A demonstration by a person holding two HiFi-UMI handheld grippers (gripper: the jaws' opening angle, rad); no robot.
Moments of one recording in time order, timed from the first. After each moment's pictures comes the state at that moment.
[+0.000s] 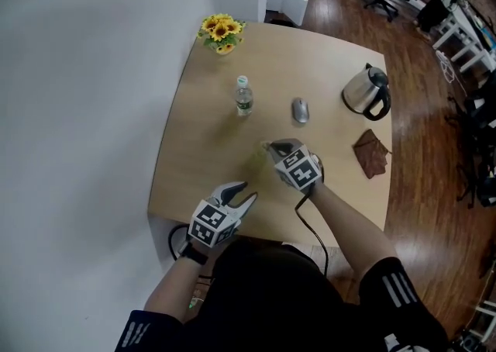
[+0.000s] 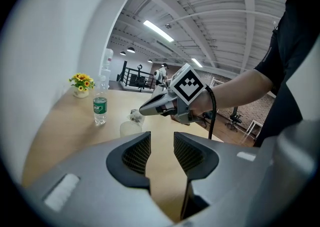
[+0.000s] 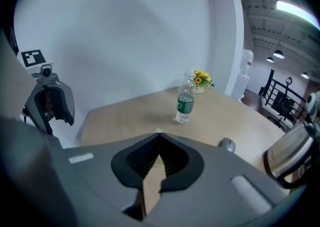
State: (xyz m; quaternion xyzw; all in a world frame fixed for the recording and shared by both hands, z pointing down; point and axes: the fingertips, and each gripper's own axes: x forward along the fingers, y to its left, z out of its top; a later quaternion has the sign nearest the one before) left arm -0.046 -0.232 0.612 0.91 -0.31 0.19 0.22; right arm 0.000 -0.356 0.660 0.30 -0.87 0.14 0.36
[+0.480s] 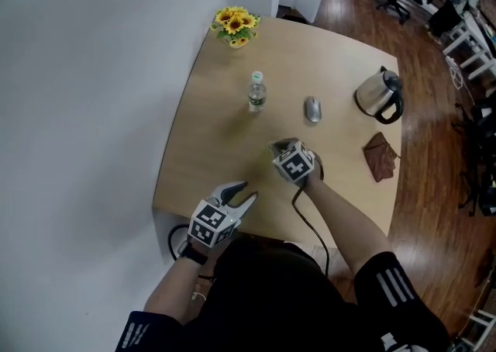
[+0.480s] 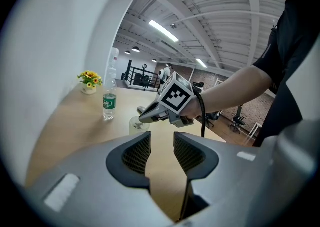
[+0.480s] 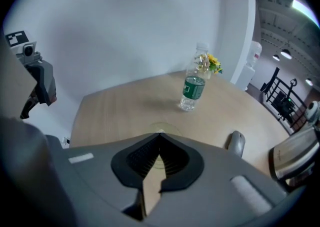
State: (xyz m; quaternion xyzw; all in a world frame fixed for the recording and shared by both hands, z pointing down) left arm -0.076 -0.228 0.620 0.90 -0.33 0.19 0.23; right arm -0.021 -0.363 0.717 0.28 -0.84 0.14 0.45
